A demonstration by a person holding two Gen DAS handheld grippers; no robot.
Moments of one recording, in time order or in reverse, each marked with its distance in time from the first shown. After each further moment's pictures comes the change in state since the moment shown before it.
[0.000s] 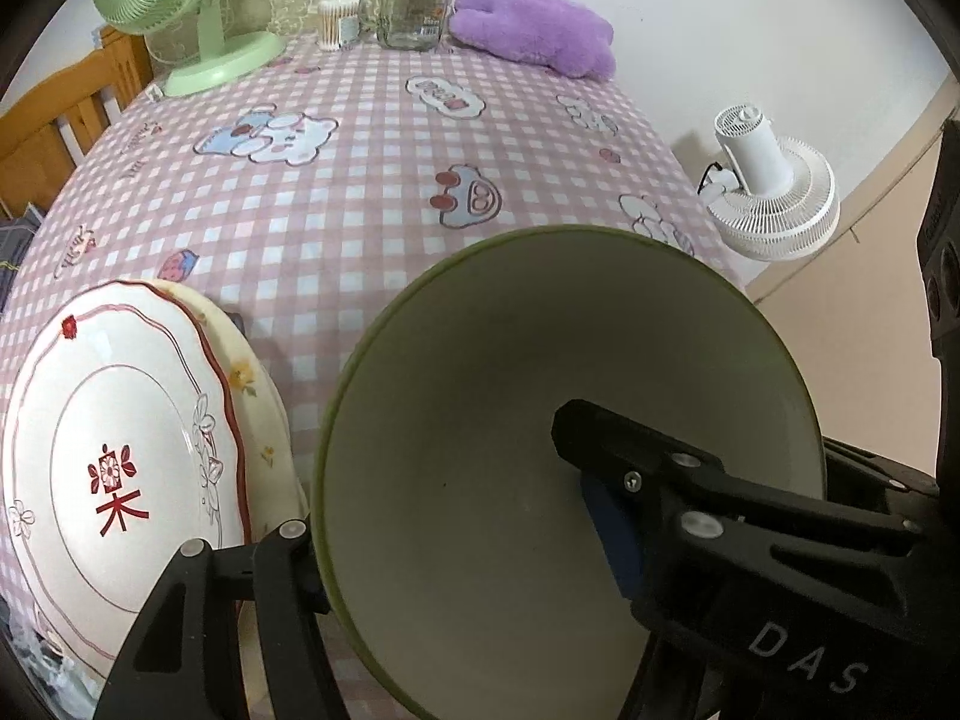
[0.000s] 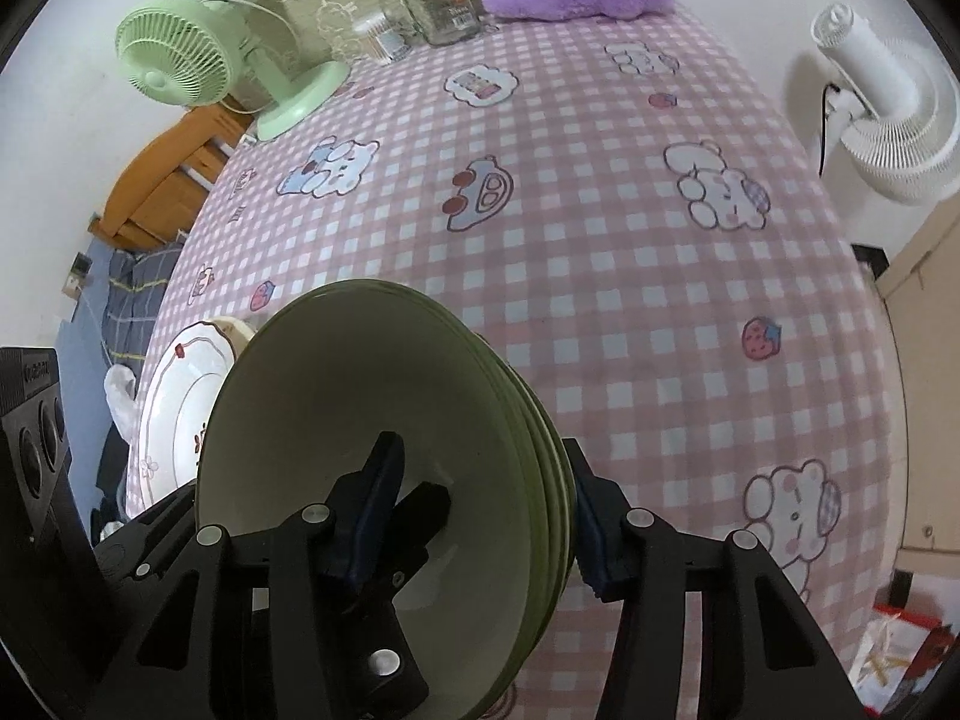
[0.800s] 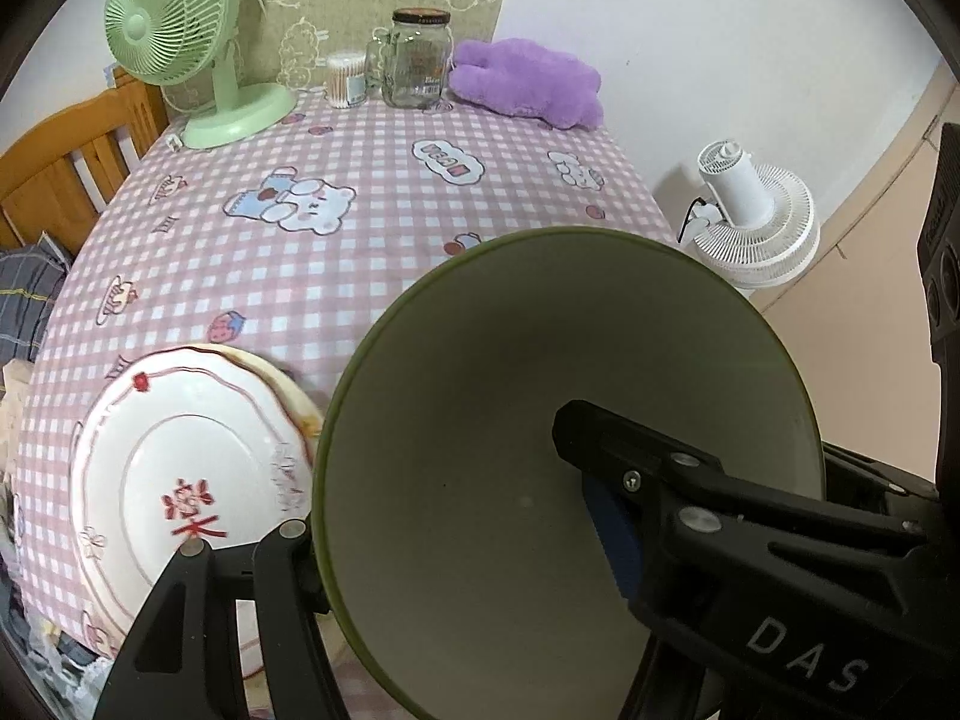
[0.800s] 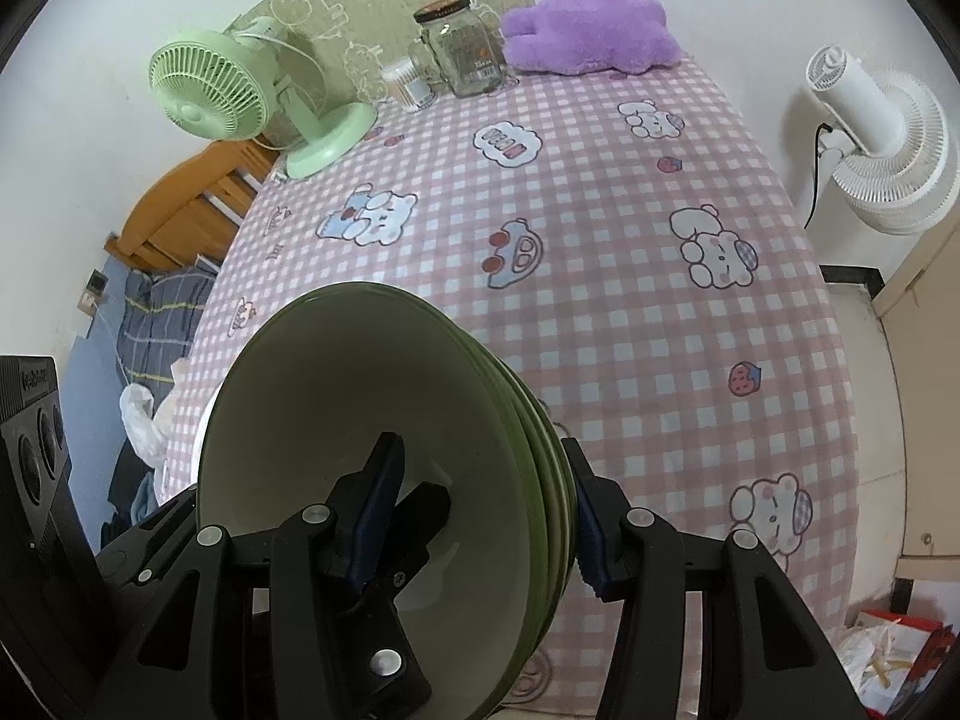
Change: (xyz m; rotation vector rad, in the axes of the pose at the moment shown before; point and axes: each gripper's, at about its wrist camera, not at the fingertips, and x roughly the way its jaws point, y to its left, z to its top) left arm -0.058 0.007 0.014 0.025 -0.061 -0.003; right arm -0.046 0.028 0.009 0.007 -0.065 0.006
